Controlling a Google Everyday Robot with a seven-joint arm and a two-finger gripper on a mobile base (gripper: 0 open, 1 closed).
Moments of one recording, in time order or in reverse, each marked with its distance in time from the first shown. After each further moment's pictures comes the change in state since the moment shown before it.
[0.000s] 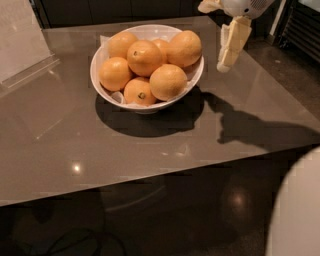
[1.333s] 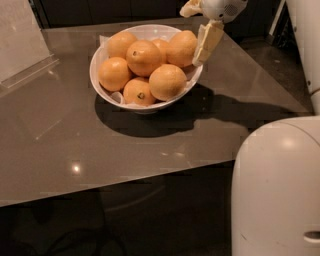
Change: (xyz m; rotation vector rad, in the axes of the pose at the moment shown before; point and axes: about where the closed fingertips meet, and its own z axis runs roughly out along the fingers) arm -0.012 -0.058 0.049 0.050 -0.091 -0.049
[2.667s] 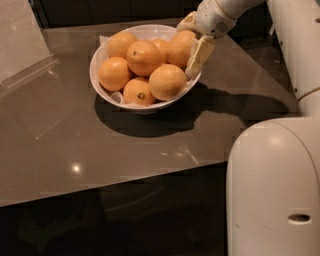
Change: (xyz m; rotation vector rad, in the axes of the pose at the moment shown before) arm 0.017 0.001 0.046 -0.048 -0.058 0.063
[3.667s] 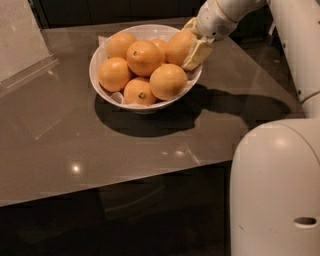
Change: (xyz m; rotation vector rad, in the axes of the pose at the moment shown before) arm 0.005 0.004 0.003 -0.004 -0.006 0.017
